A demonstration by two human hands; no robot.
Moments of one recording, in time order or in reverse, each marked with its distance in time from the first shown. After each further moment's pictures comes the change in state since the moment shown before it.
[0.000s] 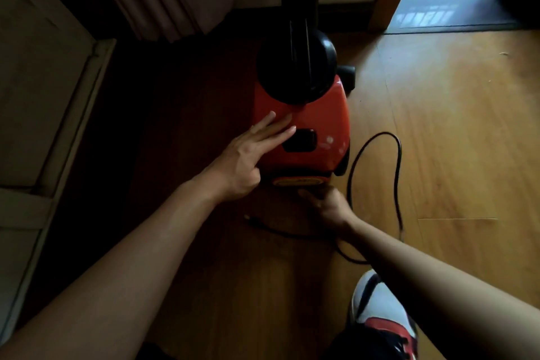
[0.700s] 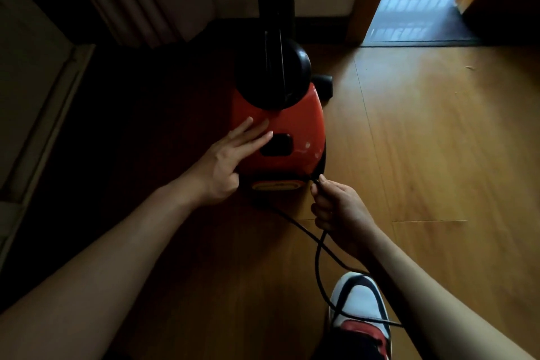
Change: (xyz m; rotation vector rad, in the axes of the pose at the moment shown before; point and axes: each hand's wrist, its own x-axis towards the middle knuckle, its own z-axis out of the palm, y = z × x) left_hand -0.001 0.006 0.001 0.030 0.002 -0.007; right_hand -0.061 -0.023 -0.053 0.897 -0.178 -0.038
